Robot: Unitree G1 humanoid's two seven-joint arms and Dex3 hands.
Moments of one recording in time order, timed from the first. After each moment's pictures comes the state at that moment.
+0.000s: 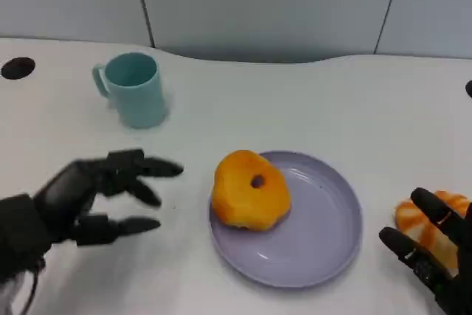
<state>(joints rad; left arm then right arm) -0.21 0.35 -0.04 0.54 -0.17 -0.53 -0.59 0.18 0.03 -0.30 -0.20 0.70 0.59 0.08</state>
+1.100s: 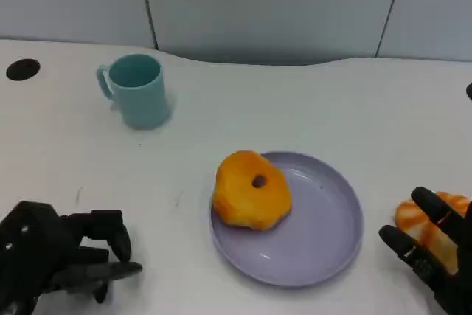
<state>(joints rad) -0.11 0.39 -0.06 0.41 0.00 -0.06 -0.51 0.16 0.03 -0.31 -0.16 0.70 0.58 0.09</state>
